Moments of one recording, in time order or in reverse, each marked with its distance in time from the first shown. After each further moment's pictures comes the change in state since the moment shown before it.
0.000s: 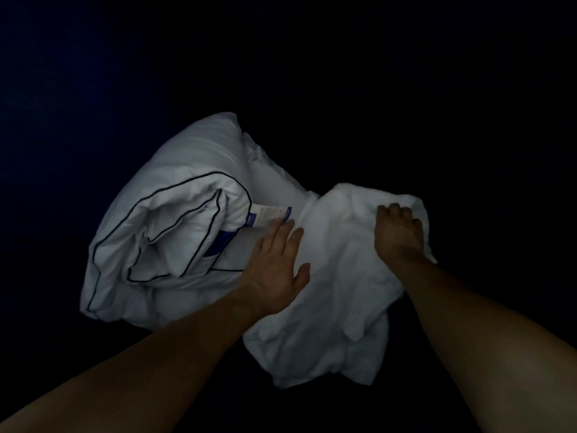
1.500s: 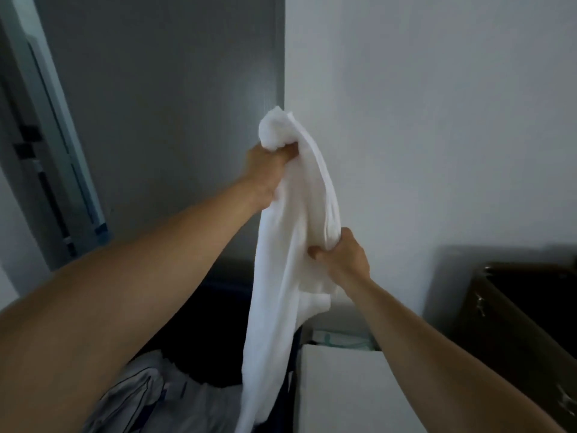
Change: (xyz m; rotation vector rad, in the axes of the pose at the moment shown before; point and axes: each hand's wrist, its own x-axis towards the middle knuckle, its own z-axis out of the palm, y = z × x) left_hand -0.274 0.664 -0.476 -1.051 0.490 0.416; right_hand -0.547 0.217 -0.519 0.983 0.723 0.071
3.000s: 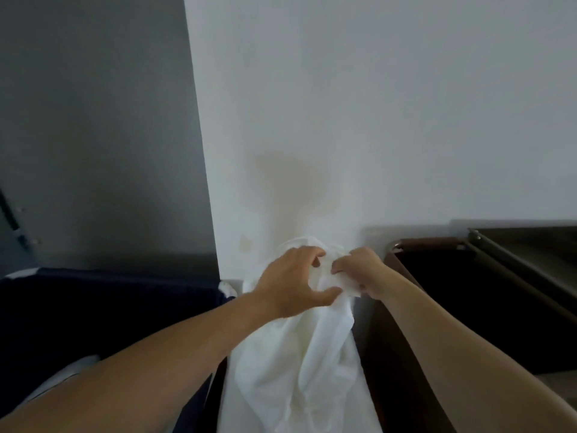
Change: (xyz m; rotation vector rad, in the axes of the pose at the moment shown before) left_hand -0.140 -0.142 0.171 0.840 -0.444 0.497; right_hand 0.013 0.144 -0.165 0.078 -0.111 0.330
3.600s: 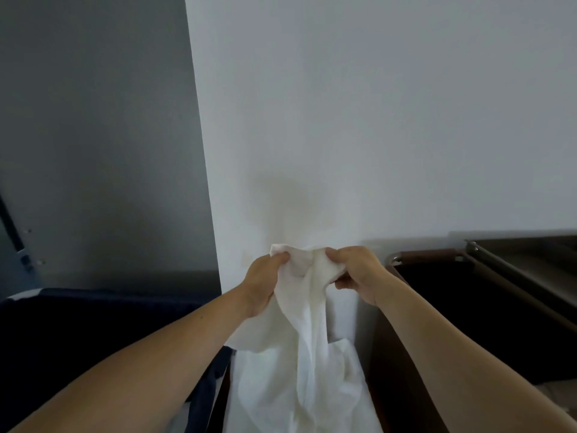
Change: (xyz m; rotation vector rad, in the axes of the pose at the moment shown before) left_hand 0.015 -0.015 -0.032 -1.037 0.040 -0.739; right_hand -0.022 -0.026 -0.005 0.416 -0.118 -0.138
